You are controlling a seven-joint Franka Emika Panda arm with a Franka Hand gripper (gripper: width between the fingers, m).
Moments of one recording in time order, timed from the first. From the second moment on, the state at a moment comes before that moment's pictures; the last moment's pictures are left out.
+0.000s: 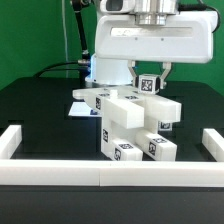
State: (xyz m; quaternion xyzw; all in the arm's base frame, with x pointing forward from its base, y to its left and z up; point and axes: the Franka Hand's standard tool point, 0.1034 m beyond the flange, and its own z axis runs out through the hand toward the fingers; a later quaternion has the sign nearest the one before) arm 0.526 0.032 0.112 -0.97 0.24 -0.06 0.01
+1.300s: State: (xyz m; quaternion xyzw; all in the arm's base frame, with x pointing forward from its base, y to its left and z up) arm 0.525 0.038 0.111 -0.84 0.53 -0.05 0.04
